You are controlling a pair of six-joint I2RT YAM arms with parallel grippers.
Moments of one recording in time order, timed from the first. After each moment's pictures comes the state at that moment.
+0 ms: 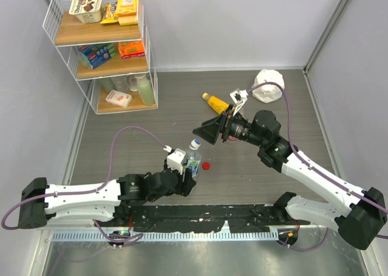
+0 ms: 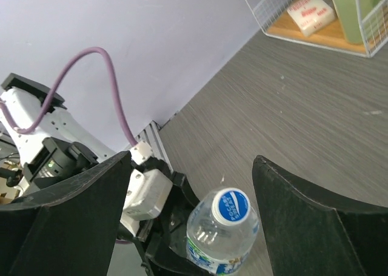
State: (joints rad) left arm -1.33 0.90 0.50 -0.22 -0.46 -0.66; right arm 0.70 1.03 0.80 0.29 -0.43 0.66
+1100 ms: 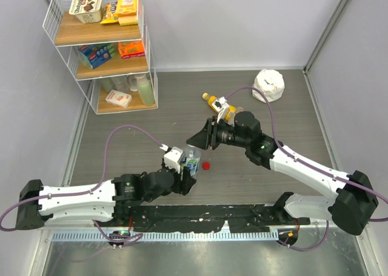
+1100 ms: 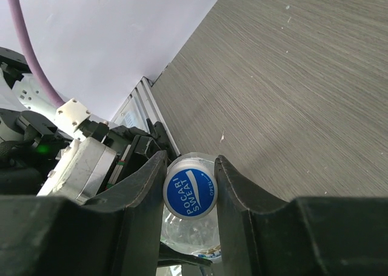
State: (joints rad) left arm -1.33 0.85 0.52 -0.24 -0.48 -0.66; right arm 0.78 1.19 0.82 0.17 -0.43 0.66
